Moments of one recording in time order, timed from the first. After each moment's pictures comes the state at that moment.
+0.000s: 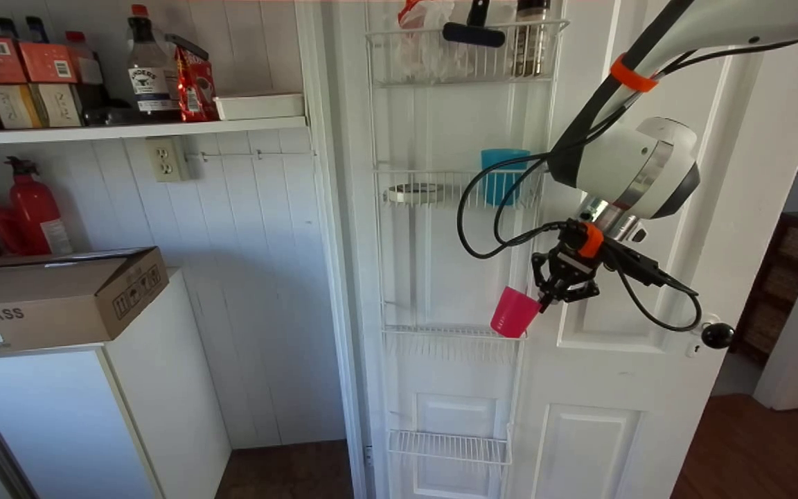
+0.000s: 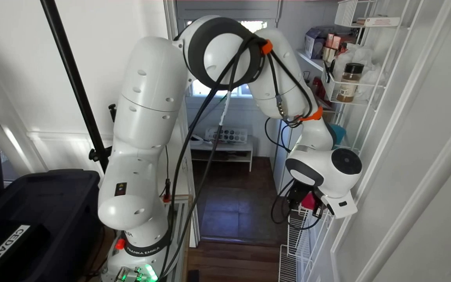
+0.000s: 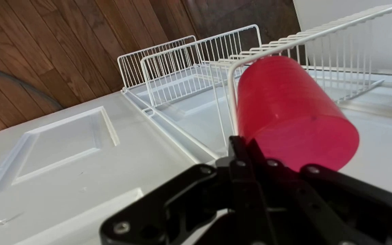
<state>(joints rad) 0.20 0.39 -0.02 -2.24 0.95 2.73 -0.08</state>
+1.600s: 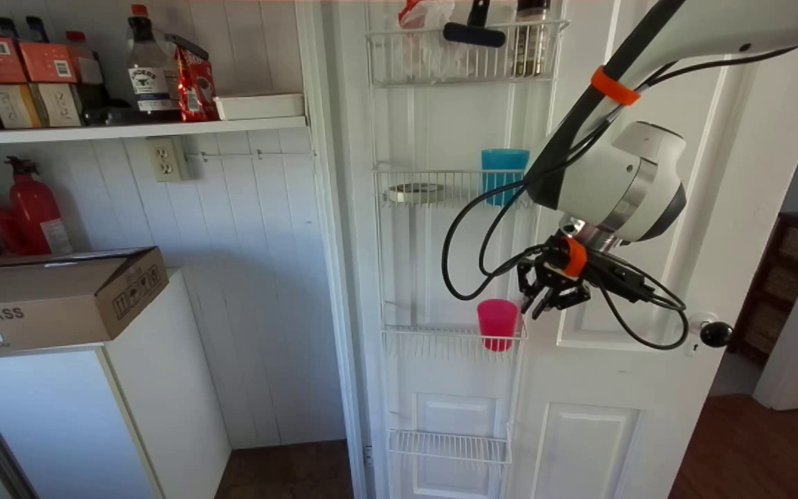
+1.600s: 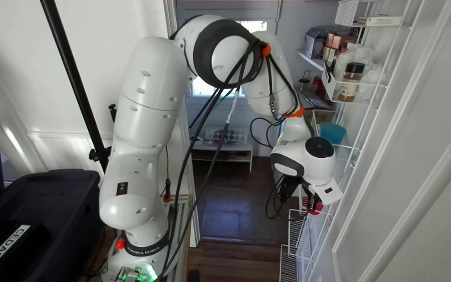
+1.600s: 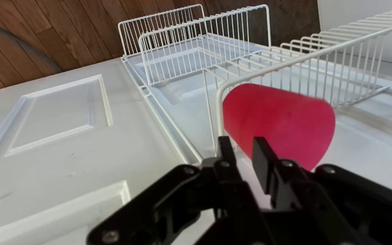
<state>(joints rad) 0.22 0.39 0.08 -2.30 0.95 3.00 -0.08</state>
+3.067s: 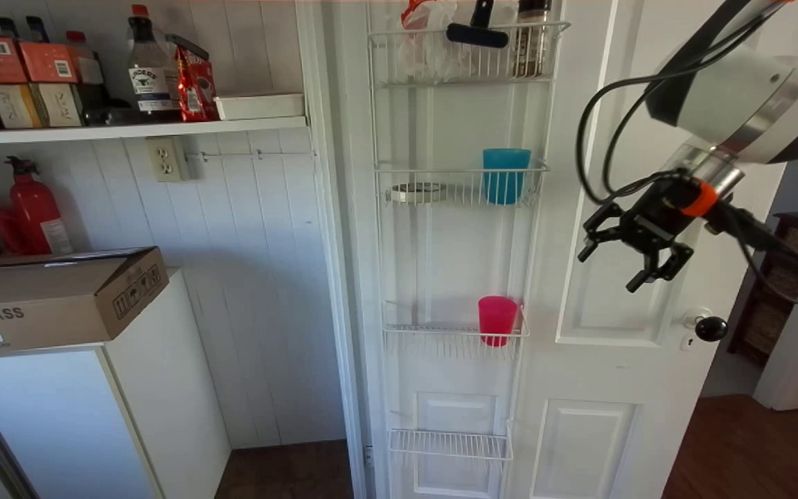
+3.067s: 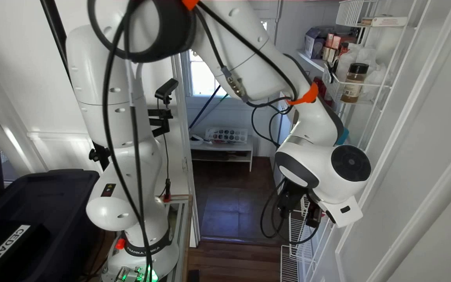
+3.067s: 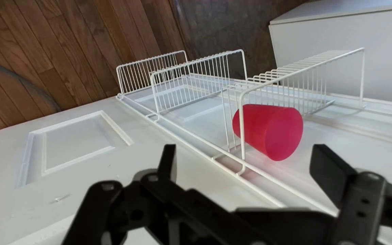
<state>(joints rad) -0.02 0.04 0.01 -2.48 0.91 2.54 -0.27</state>
